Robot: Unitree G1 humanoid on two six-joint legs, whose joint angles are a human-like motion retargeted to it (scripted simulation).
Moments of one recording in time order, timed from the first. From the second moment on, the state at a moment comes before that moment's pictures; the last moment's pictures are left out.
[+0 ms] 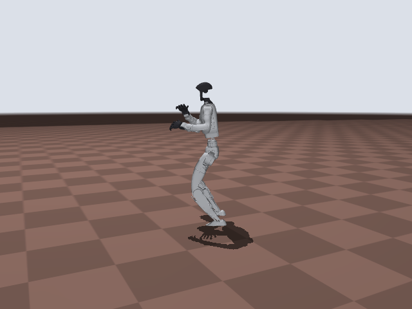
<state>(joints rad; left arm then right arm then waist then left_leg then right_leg) -0.16 0.72 -0.21 -0.29 0.01 -0.19 -0.25 -0.61 -0.61 0.42 -0.52 -0.21 -0.26 0.05 0.10 -0.04 0.16 -0.33 0.07 0.12 0.98 -0.55 0.04 -0.40 -0.17 -0.02 1.02 -0.51 0.11</state>
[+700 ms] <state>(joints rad) -0.73 0.61 -0.45 -0.14 -0.13 -0.20 -0.16 -0.35 -0.59 0.42 -0.04 -0.20 -0.21 0.07 0.06 0.00 0.18 -0.33 0.05 0.11 1.04 -0.56 0.04 -0.36 -0.22 -0.07 1.06 -0.58 0.08</state>
